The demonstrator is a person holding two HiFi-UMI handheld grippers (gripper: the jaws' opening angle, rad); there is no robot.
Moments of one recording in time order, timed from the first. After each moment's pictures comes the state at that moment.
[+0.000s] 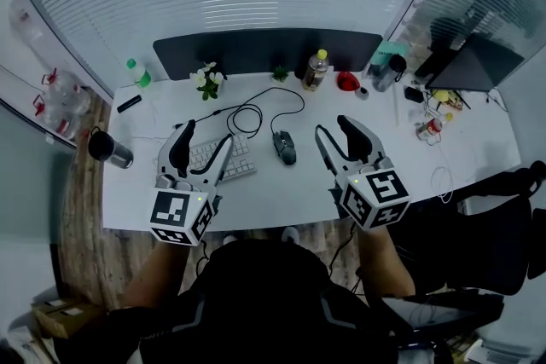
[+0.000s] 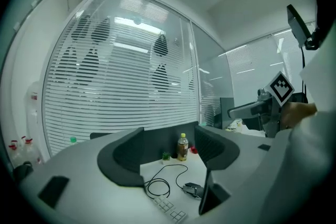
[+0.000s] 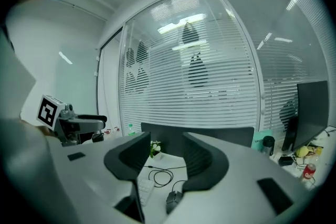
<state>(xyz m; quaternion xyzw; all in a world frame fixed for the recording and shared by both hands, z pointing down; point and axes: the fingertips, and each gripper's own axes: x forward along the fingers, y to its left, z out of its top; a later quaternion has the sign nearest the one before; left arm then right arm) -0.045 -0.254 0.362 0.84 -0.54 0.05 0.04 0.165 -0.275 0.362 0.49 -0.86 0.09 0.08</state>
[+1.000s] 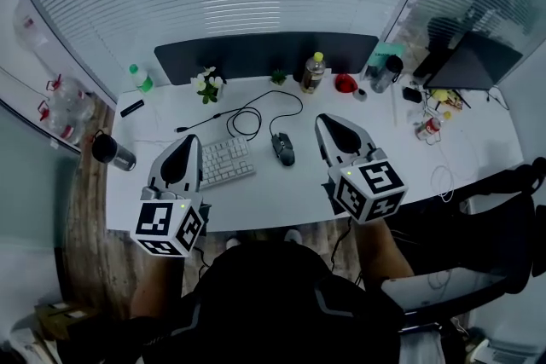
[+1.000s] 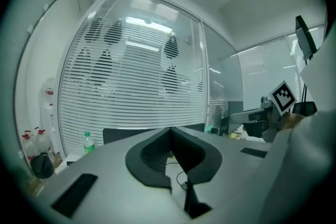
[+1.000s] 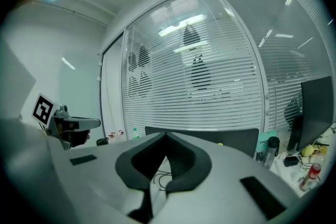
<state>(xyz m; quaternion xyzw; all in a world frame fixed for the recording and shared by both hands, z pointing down) -0.066 -0.228 0.341 0.80 -0.59 0.04 0.08 0.157 -0.273 0.344 0.47 -0.88 0.09 0.06</state>
